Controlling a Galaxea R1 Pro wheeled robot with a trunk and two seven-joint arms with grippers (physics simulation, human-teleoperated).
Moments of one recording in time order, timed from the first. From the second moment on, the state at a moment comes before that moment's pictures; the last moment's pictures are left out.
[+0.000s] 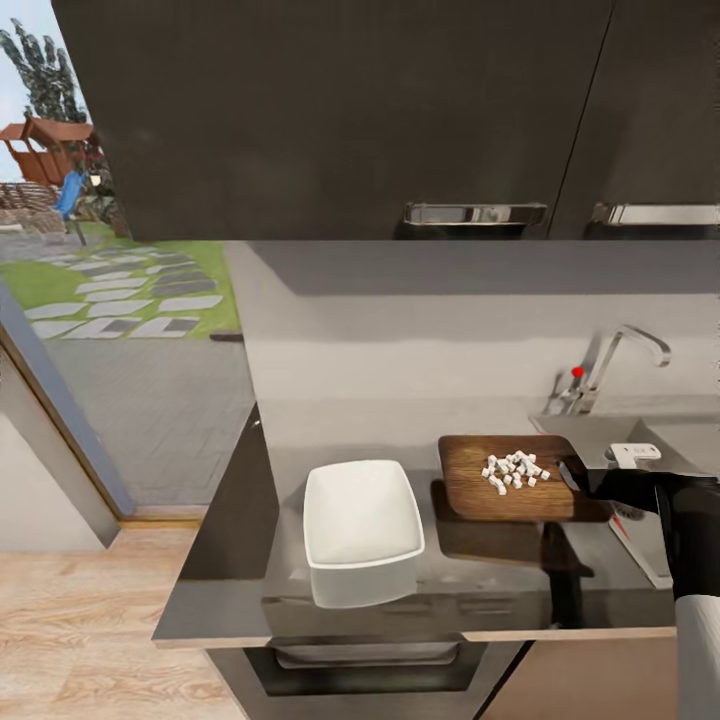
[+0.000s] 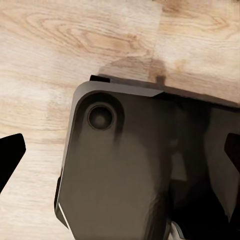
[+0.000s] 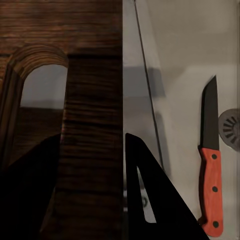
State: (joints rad) left arm -0.09 0.01 -0.18 0.05 0.42 -0.37 -0.14; right arm -0.69 -0.26 -0.48 -1.13 0.52 0.72 0.67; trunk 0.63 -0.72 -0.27
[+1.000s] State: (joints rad) left arm -0.09 0.01 -0.18 0.05 0.42 -0.37 -0.14; right arm -0.69 -0.26 -0.48 -1.13 0.52 0.72 0.67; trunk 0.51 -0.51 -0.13
